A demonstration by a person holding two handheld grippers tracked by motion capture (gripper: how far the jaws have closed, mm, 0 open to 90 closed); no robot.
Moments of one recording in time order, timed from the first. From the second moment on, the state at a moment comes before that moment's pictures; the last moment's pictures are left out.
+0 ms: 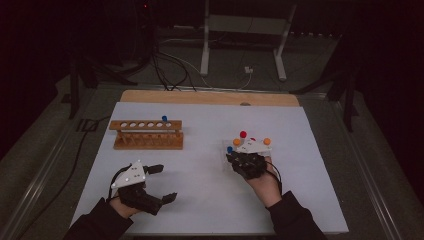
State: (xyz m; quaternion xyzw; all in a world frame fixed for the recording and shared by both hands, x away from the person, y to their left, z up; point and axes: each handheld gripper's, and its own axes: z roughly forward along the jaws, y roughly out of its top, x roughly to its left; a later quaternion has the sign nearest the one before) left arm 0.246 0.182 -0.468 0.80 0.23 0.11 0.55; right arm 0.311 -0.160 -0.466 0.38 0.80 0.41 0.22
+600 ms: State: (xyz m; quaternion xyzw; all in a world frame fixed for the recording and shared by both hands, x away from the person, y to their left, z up) left arm 0.248 0.184 -0.467 0.80 0.24 0.10 0.55; right arm 0.288 -0.176 -0.419 0.36 0.77 0.46 0.26
